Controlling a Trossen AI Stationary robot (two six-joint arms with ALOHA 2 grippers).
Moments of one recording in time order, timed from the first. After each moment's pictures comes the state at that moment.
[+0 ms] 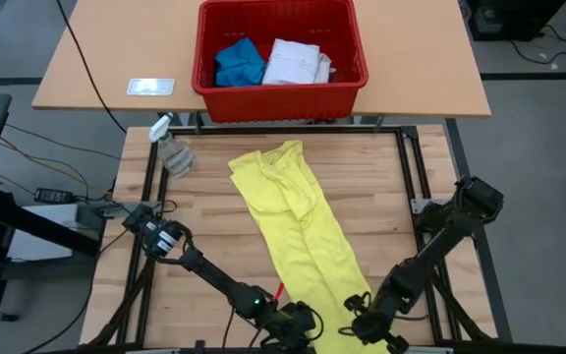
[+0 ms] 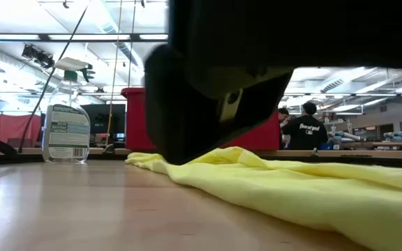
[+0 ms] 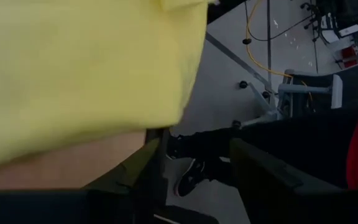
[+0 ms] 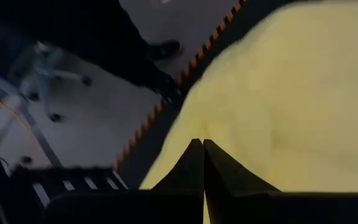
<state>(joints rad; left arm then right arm) -0.60 2.32 1.72 -0.04 0.01 -0.98 0.84 1.71 0.96 -0.14 -0.28 0.39</state>
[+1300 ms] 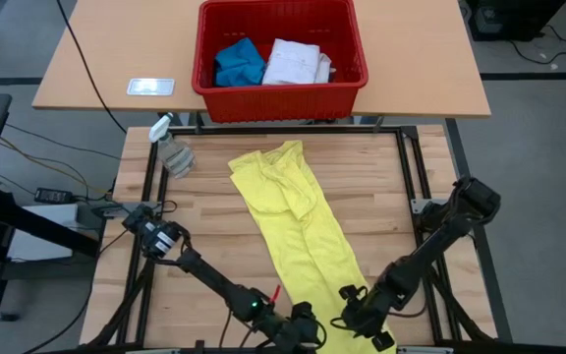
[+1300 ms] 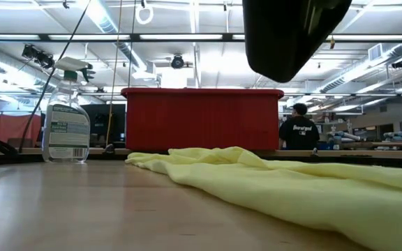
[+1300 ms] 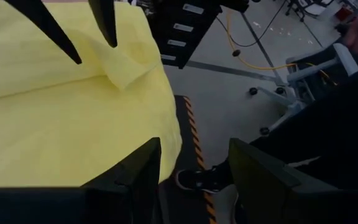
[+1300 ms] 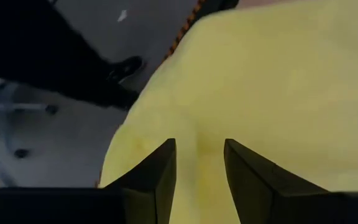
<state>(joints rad) -0.61 2.31 1.72 0.10 -0.11 -0.54 0.79 1.73 0.94 -0.10 -0.16 0.47</state>
